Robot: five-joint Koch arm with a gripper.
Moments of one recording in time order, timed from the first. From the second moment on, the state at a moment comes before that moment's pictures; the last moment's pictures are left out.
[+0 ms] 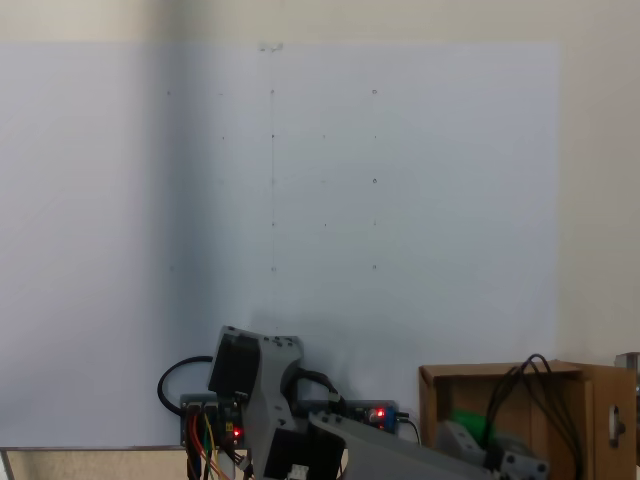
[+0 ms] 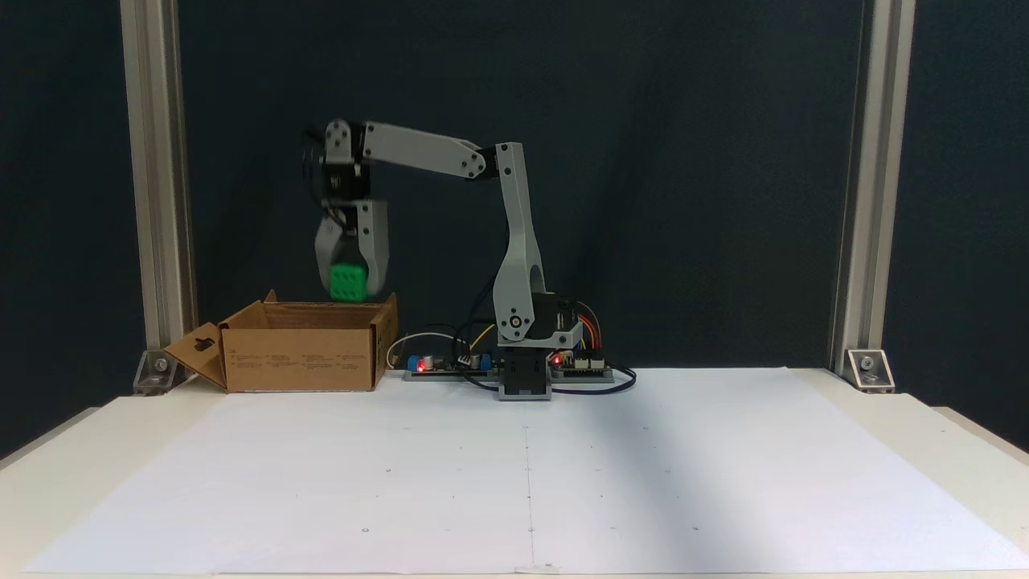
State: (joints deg) arm 105.5 82.1 45.5 97.5 -6.1
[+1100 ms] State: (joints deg) arm 107.3 83.6 54.6 65.4 -5.9
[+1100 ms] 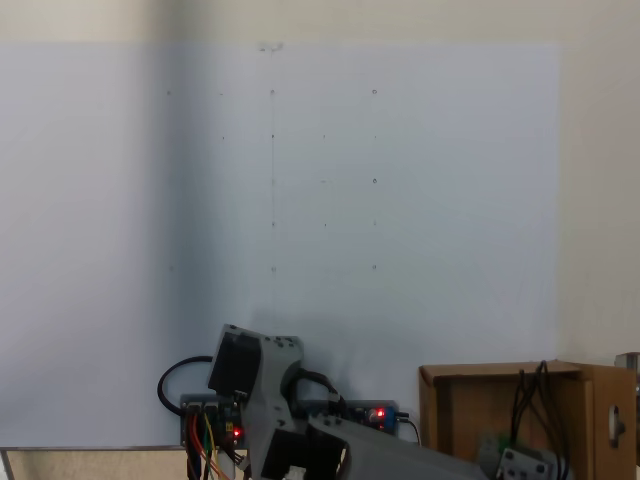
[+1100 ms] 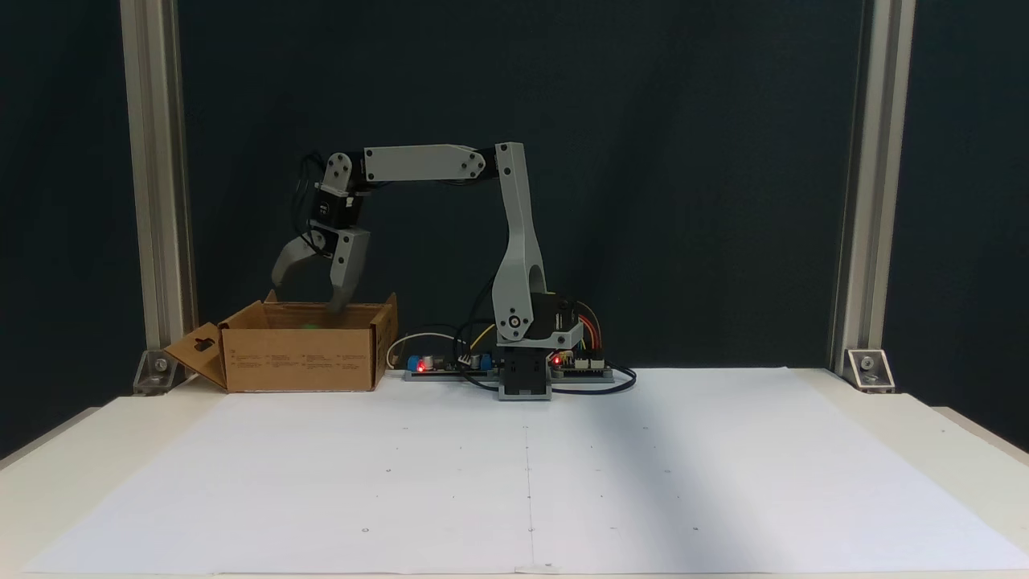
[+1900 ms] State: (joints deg) arm 34.1 101.8 54.5 56.5 8.8
